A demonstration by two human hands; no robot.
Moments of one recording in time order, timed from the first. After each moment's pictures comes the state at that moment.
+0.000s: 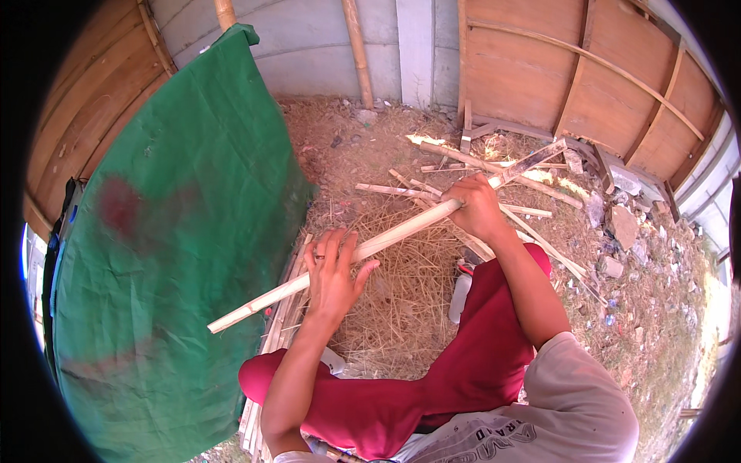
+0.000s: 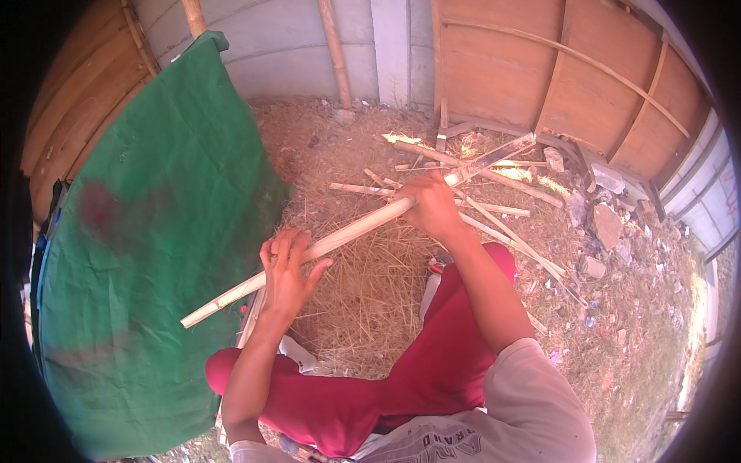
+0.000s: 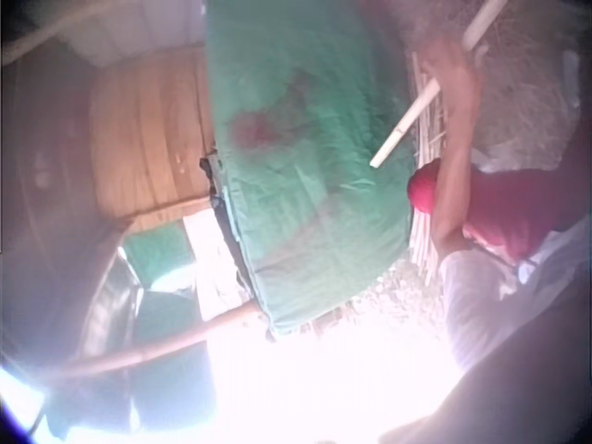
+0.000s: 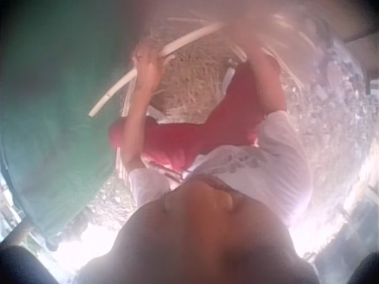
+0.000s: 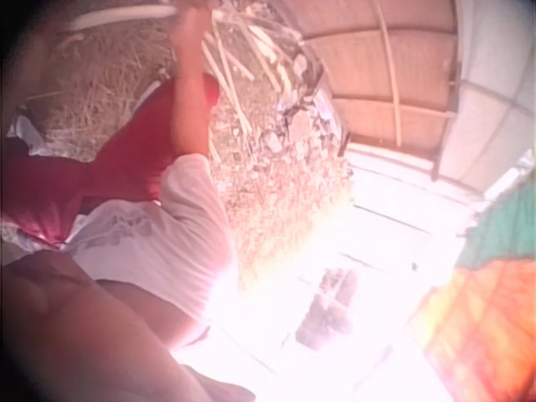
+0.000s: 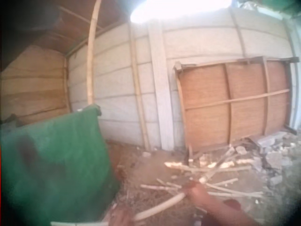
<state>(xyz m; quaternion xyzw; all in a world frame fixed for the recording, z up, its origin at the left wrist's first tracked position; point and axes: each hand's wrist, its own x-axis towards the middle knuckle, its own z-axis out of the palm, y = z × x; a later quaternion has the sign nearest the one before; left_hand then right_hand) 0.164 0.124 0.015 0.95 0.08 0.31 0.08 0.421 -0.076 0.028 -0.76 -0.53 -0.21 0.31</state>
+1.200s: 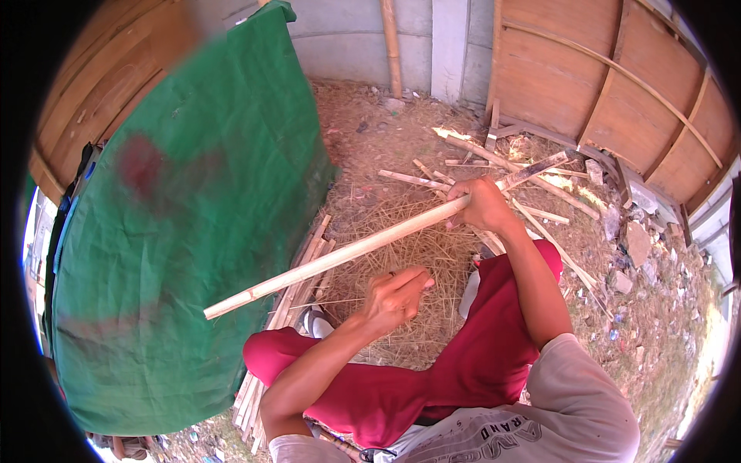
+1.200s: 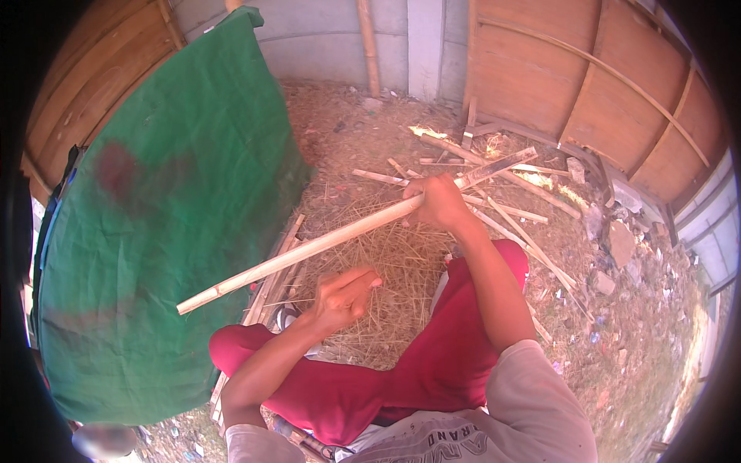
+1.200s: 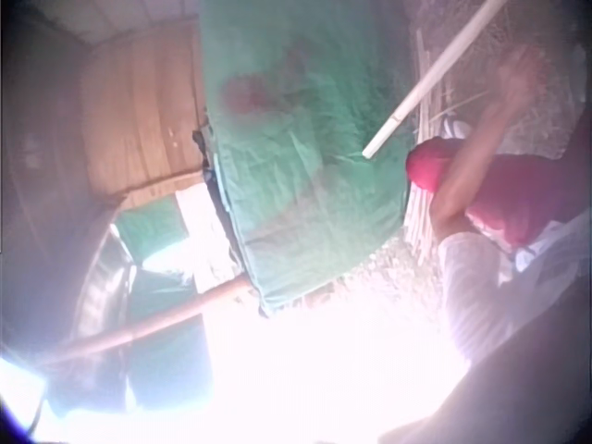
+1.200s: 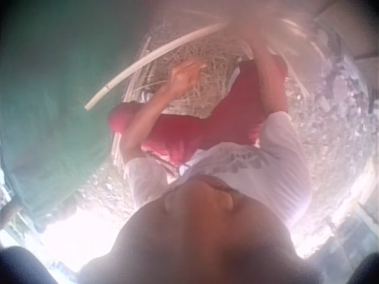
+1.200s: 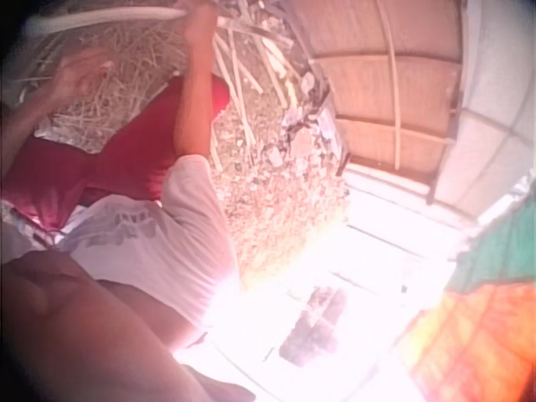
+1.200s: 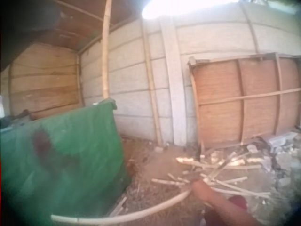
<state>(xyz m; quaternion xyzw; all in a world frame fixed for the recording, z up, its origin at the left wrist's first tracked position) 0.144 0.062 0.003 0.89 -0.09 0.36 0.28 0.407 -0.052 0.033 -0.82 -0.49 0.04 0.29</state>
